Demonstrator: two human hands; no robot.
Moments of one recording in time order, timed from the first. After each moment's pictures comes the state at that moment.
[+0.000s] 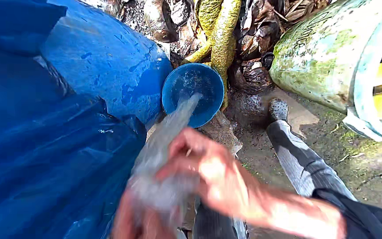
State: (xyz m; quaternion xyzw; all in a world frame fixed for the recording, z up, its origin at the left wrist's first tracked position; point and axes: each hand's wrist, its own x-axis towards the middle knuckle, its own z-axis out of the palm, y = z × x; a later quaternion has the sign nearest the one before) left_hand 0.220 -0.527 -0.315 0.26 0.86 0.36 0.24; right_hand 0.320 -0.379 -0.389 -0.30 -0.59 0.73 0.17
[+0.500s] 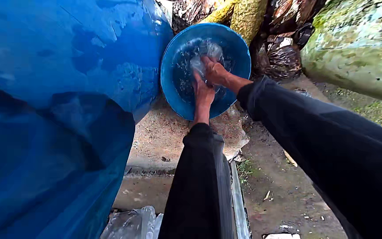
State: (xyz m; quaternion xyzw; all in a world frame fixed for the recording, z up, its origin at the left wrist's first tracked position) left_hand 0.202 -0.484 -0.746 0.15 0.85 0.12 0.50; right_hand 0.250 -0.383 -0.778 -0.43 -0.64 0.59 -0.23
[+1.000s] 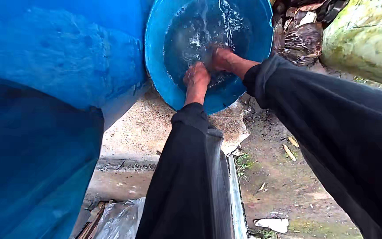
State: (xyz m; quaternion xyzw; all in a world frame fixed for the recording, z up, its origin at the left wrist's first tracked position) left_hand 0.187 -0.476 -0.771 0.27 0.79 -0.19 0.52; right_hand 0.254 -0.391 -0.796 -0.41 -0.62 0.55 -0.38
